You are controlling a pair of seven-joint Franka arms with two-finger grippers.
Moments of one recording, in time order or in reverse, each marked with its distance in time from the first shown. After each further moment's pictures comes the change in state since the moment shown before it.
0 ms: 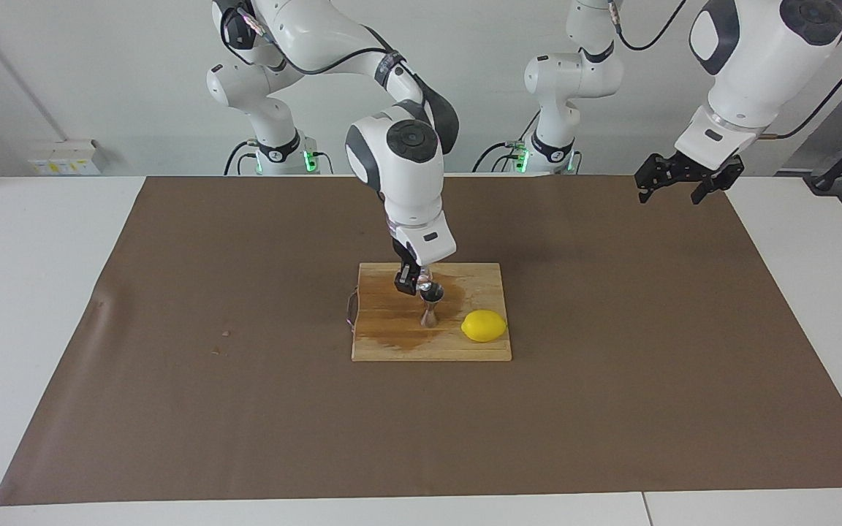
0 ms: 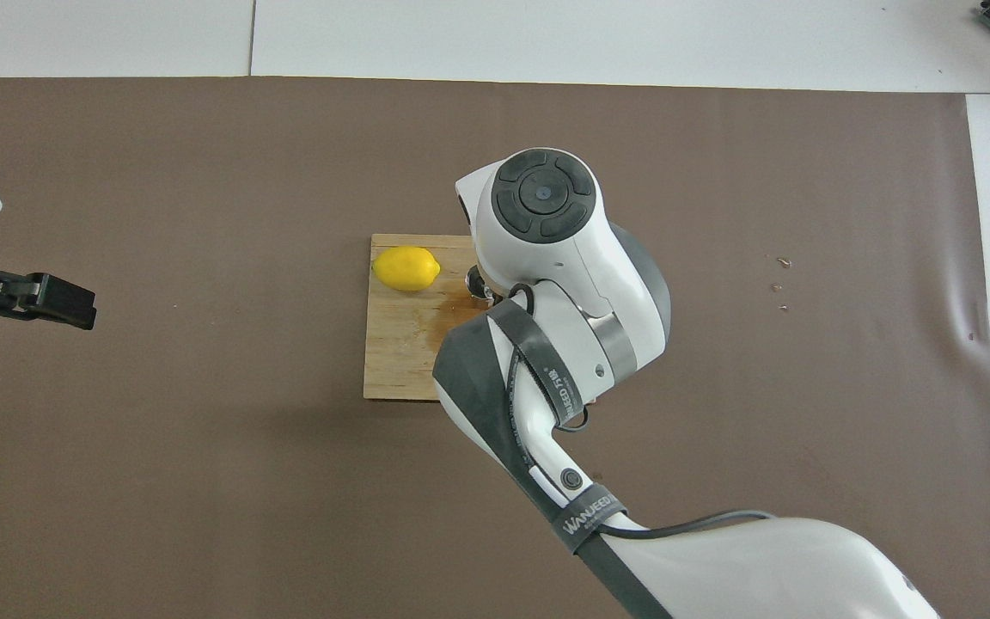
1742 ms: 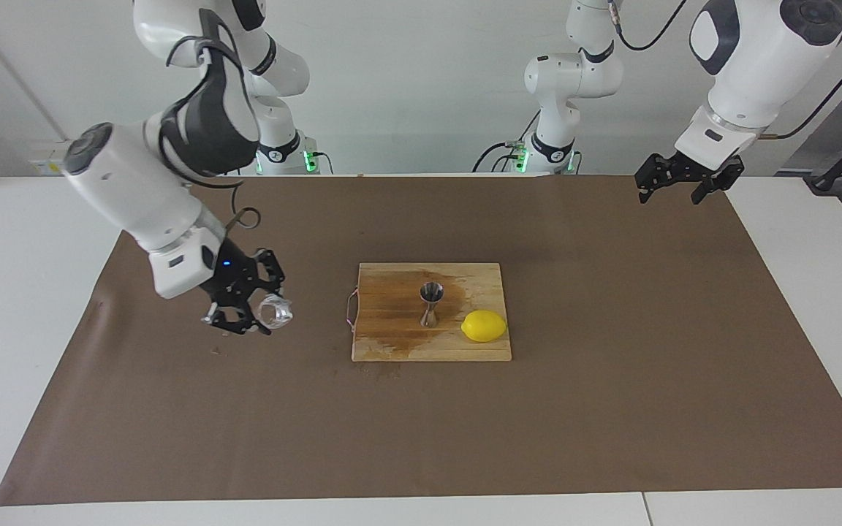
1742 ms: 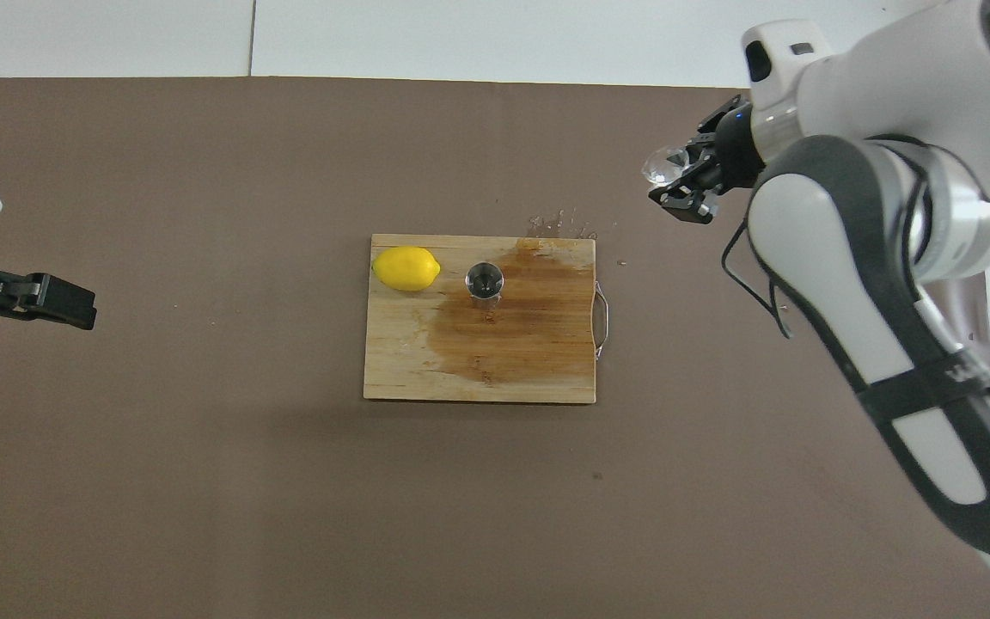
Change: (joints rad) left arm 0.000 0.000 0.000 0.000 0.000 0.000 0.000; right arm -0.876 -0.089 0.373 -0.038 0.303 0.057 -0.471
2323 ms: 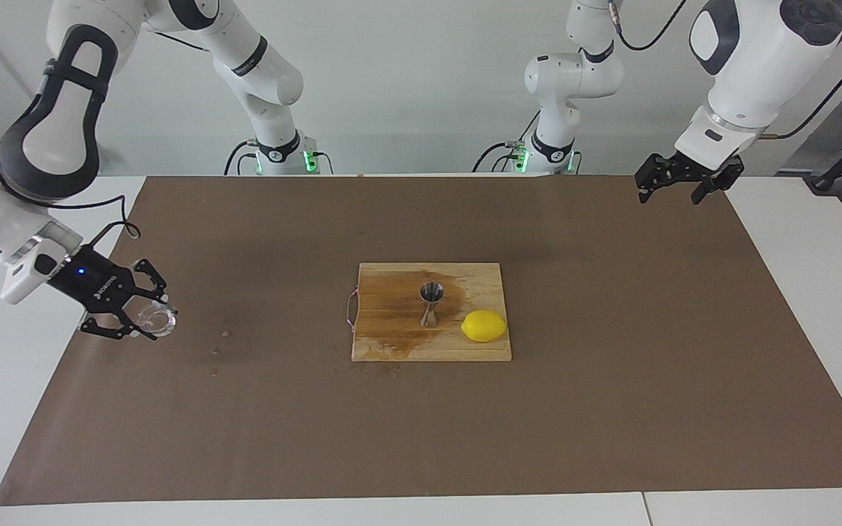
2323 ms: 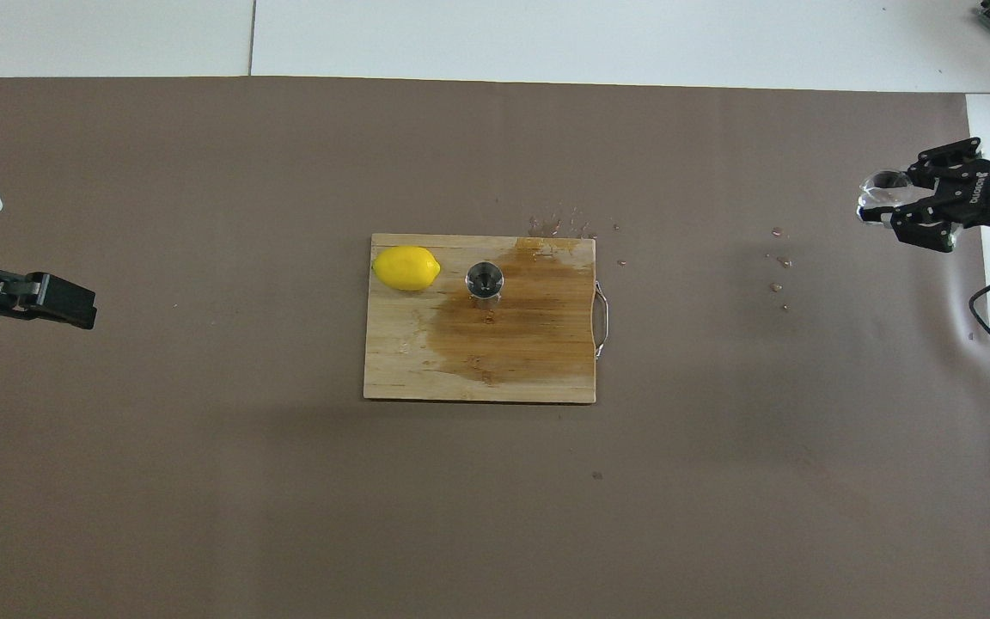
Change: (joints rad) left arm 0.000 0.000 0.000 0.000 0.000 0.000 0.000; right arm -0.399 0.009 0.093 -0.192 0.296 0.032 -0.473
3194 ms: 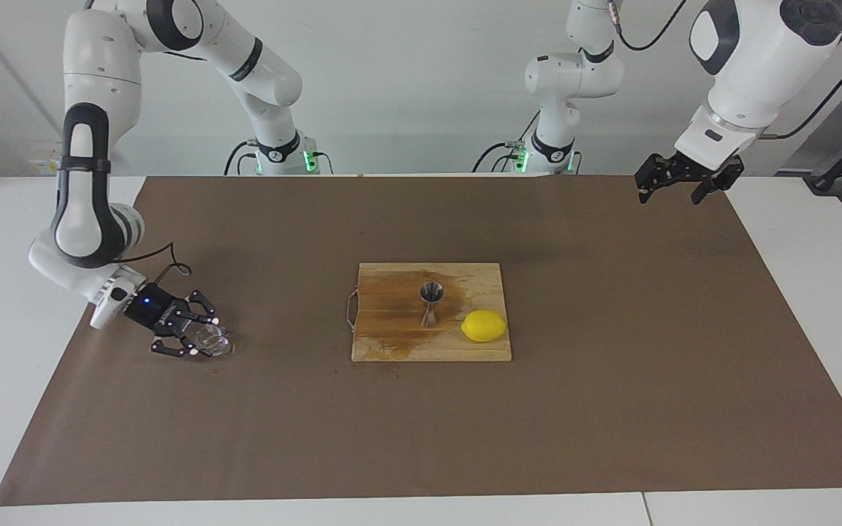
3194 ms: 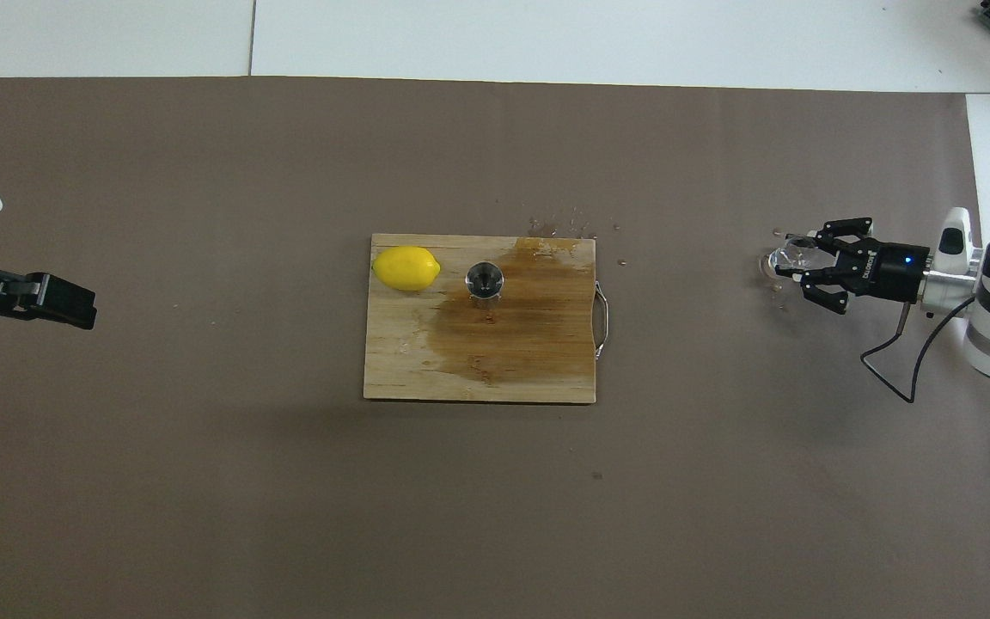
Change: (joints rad) left arm 0.000 0.000 0.000 0.000 0.000 0.000 0.000; right arm -0.023 0.130 0.014 -0.265 0.346 0.160 -0.503
